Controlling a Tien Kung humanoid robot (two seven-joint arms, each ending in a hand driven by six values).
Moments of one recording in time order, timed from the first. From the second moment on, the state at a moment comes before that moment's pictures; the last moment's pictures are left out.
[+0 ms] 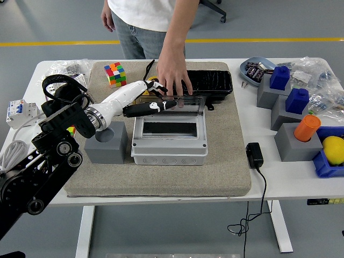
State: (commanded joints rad) left arm -0.46 0.19 -1.07 -1.46 1.85 -0.22 0.21; right arm 0.13 -0.16 1.57 0.21 -1.30 -0.17 -0.01
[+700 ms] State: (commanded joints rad) left arm -0.48 0.23 -1.01 -1.55 1.67 -0.36 0.40; right arm 0.14 -0.18 1.58 0.20 -1.32 -0.17 -0.02
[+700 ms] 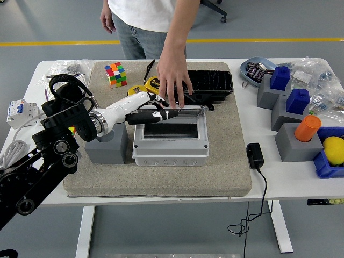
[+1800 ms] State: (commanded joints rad) left arm -0.50 0.25 -1.00 -1.65 1.62 -0.41 0.42; right arm 0.14 -0.18 1.59 0.20 -1.32 -0.17 -0.02
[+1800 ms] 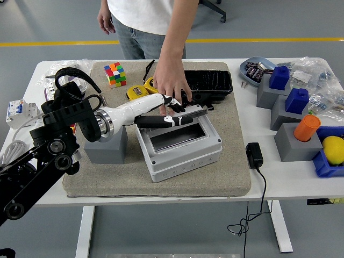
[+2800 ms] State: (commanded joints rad) left arm -0.48 0.24 -0.94 -1.65 1.41 -0.44 0.38; right arm 0.14 -0.18 1.59 0.20 -1.32 -0.17 -0.02
